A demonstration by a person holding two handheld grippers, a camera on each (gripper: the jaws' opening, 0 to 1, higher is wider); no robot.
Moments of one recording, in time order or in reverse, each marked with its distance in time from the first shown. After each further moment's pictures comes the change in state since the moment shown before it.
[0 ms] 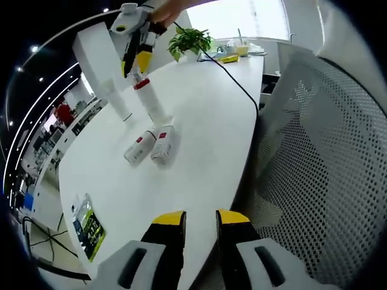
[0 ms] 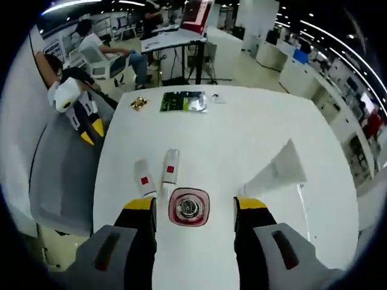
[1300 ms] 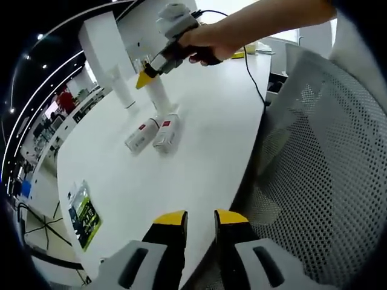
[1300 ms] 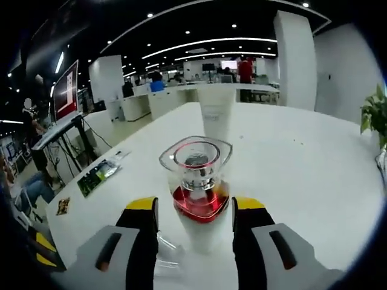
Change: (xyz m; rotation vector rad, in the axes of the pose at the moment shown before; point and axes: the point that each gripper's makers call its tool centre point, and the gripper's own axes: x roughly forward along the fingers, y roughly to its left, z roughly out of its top) left arm 0.002 0.004 -0.011 -0.068 0.046 0.000; right arm 0.050 0.000 -0.044 0.680 -0.352 -0.651
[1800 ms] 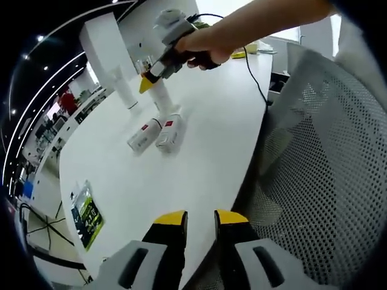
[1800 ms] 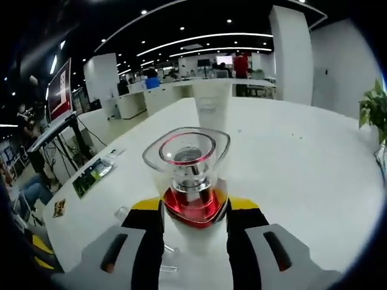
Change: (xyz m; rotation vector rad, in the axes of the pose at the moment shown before) left arm -0.002 0.001 0.000 0.008 0.001 0.014; right arm 0.009 -0.006 -0.002 0.003 0.022 -0.028
